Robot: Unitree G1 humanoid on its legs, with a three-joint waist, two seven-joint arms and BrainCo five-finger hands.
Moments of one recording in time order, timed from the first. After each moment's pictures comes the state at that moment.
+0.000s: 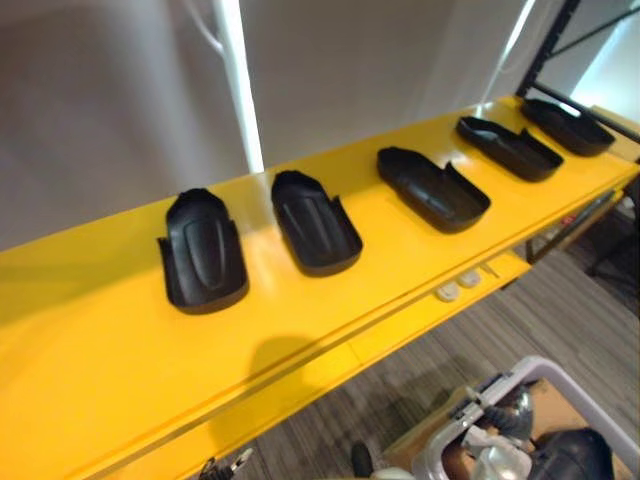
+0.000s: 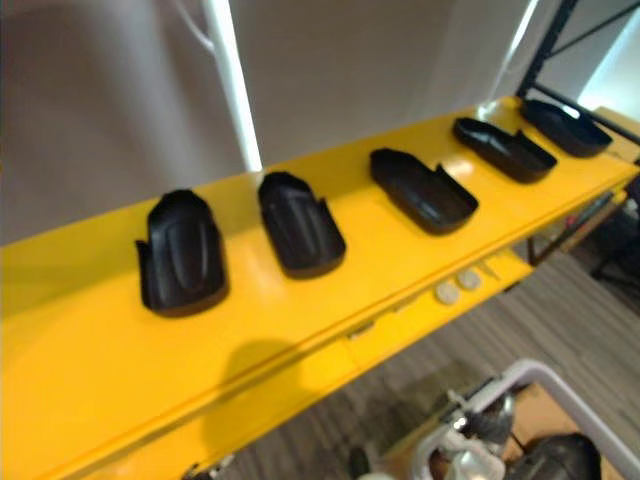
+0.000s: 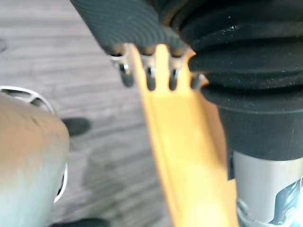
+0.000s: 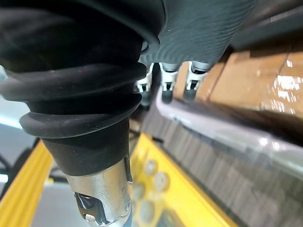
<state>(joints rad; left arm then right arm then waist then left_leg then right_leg) 0.11 0.00 0.26 1.06 -0.02 -0.11 0.12 0.19 0.06 -0.38 0.41 -0.05 -0.13 -0.27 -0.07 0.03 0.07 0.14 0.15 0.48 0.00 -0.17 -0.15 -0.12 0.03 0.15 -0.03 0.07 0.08</state>
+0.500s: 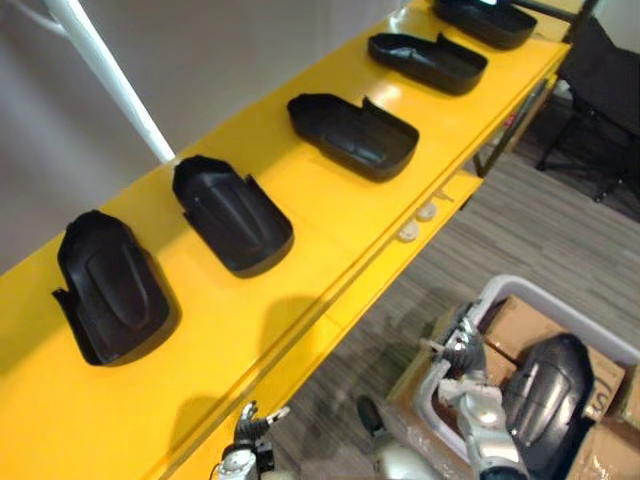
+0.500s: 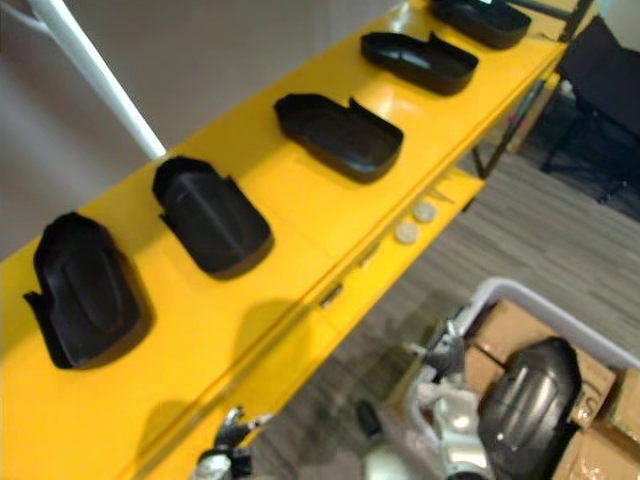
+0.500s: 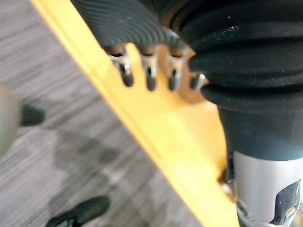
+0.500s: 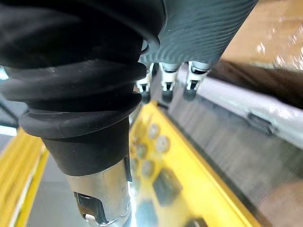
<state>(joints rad) 0.00 -0.01 0.06 1.00 -0.08 -0.17 0.14 0.03 -0.12 -0.12 0.47 -0.05 -0.18 -0.17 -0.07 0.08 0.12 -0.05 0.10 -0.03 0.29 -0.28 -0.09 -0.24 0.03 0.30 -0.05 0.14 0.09</state>
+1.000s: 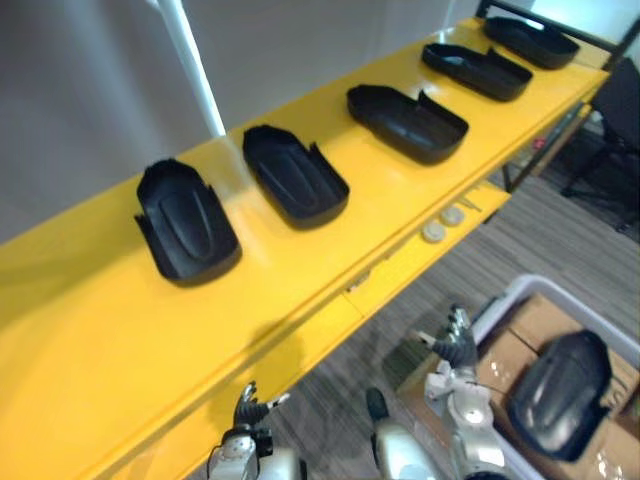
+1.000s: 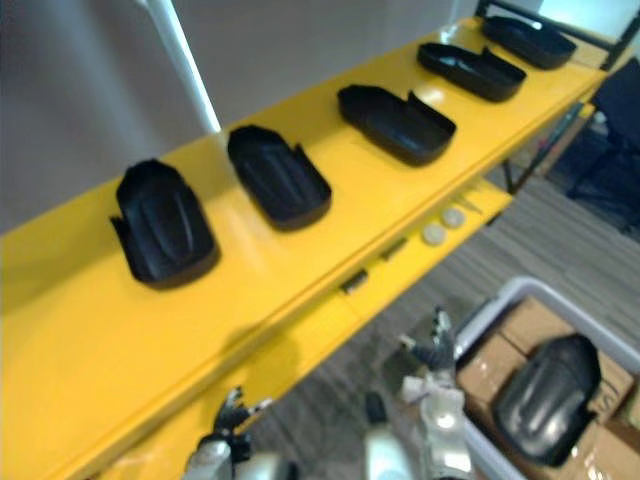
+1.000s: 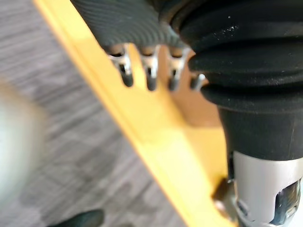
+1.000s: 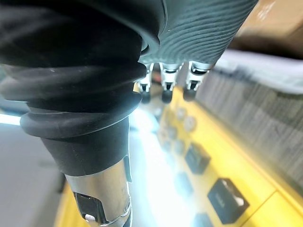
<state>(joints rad) 0.00 -0.03 0.14 0.95 0.00 -0.17 0.15 0.14 0.02 -0.07 0.16 -0.05 -0.18 -0.20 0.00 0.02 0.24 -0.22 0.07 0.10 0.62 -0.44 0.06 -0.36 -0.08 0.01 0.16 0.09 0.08</state>
